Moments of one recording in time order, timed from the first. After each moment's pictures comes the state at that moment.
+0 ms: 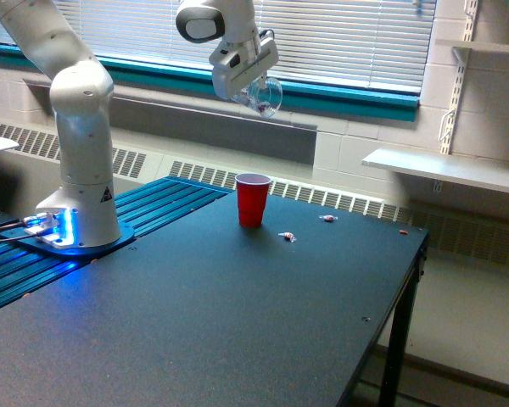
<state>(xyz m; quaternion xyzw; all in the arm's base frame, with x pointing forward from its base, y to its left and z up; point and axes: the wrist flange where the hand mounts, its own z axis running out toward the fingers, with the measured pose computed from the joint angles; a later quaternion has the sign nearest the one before) 0.222 0.306 0.427 -0.82 0.51 0.12 0.23</state>
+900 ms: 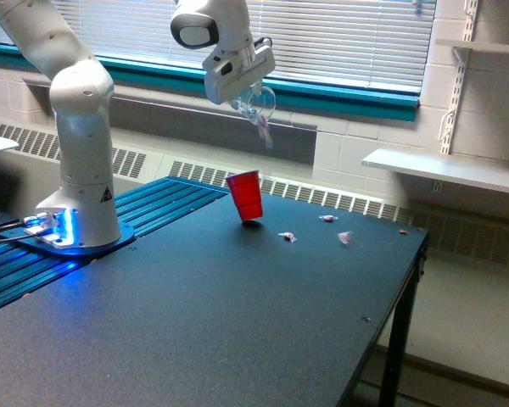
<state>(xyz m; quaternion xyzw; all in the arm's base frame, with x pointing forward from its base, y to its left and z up) 0.208 0.304 0.407 -0.79 0.55 0.15 0.22</state>
